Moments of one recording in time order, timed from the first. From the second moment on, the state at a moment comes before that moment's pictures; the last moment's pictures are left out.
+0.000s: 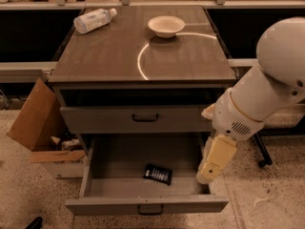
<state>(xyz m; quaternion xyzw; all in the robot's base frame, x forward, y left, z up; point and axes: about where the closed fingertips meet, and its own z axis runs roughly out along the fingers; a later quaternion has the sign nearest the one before) 0.405 -0.123 0.820 -0.59 0.78 0.15 0.14</state>
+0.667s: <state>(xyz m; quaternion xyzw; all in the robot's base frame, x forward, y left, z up) 0.417 -0.096 0.753 -0.57 0.78 0.17 0.20</state>
